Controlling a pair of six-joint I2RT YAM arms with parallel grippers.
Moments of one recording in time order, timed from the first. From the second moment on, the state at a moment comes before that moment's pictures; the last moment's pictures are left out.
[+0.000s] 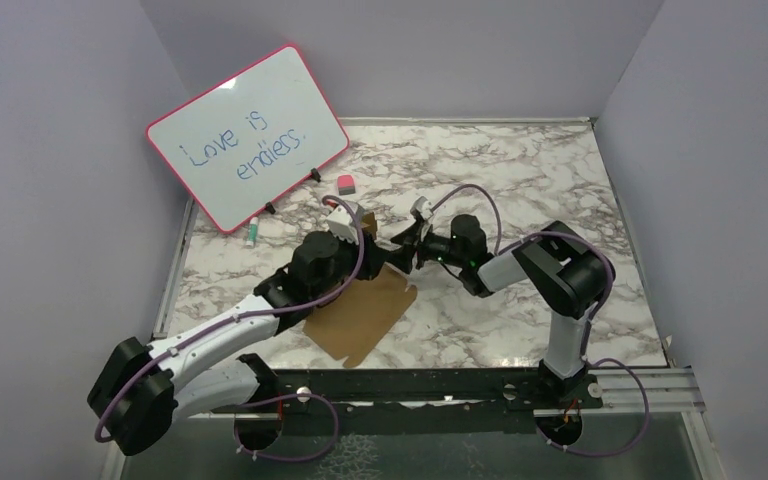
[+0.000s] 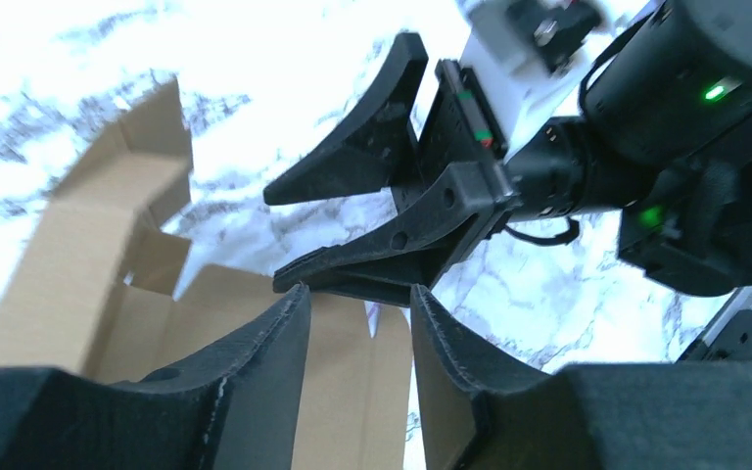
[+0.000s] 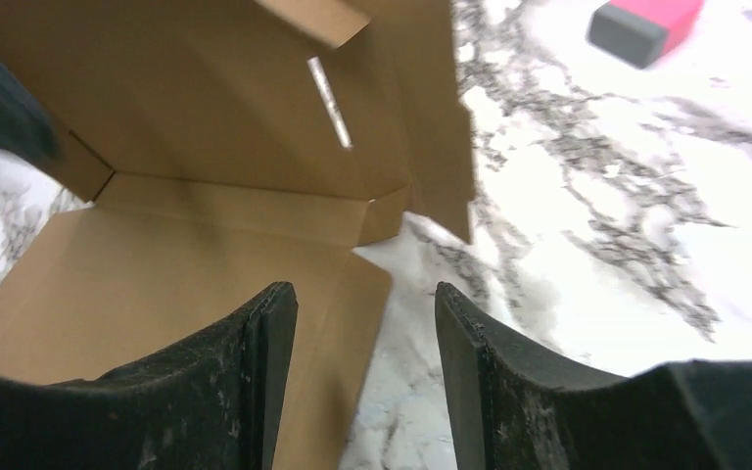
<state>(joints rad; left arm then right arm) -0.77 1.08 0.49 0.27 -0.04 -0.42 0.62 1.93 0.67 1.09 -0.58 0.08</state>
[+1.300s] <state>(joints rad) -0.45 1.21 0.94 -0.55 0.10 -0.16 0.55 2.04 1.01 0.88 -0.83 -0.03</state>
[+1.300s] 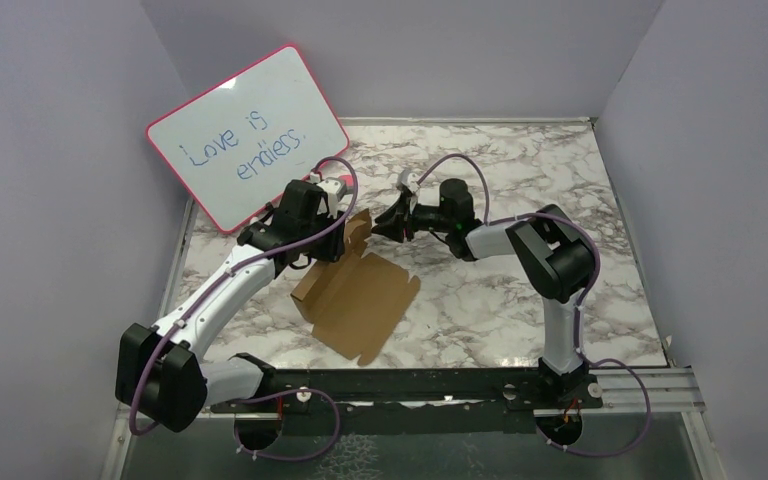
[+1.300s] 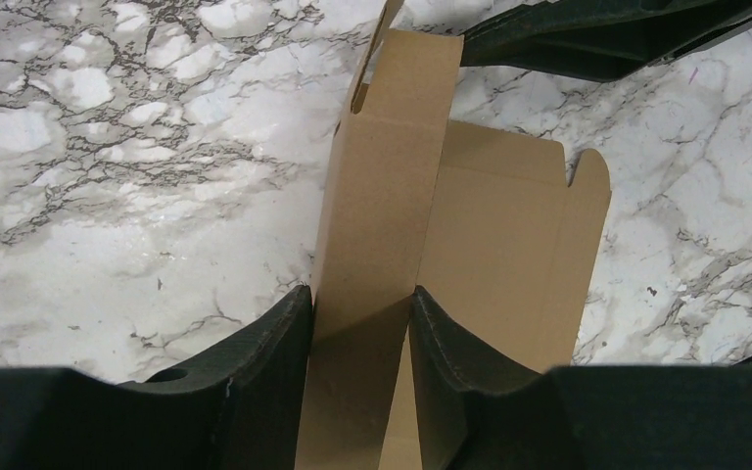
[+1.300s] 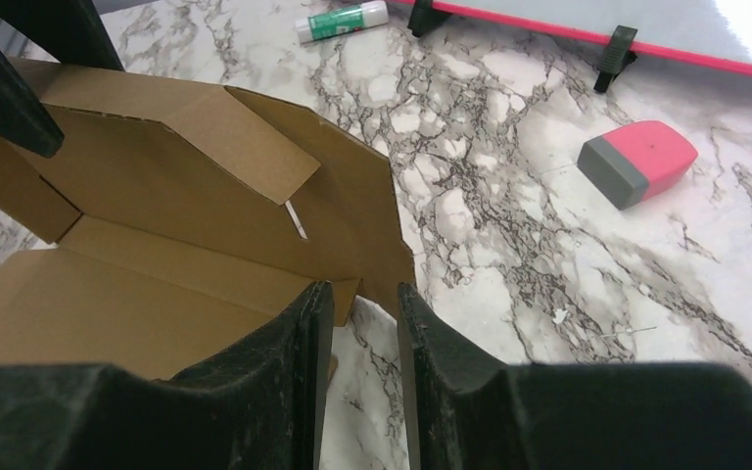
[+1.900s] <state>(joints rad) -0.45 1.22 0.94 -0.53 0.17 -0.09 0.53 2.03 0.98 0.89 -0.82 -0.04</state>
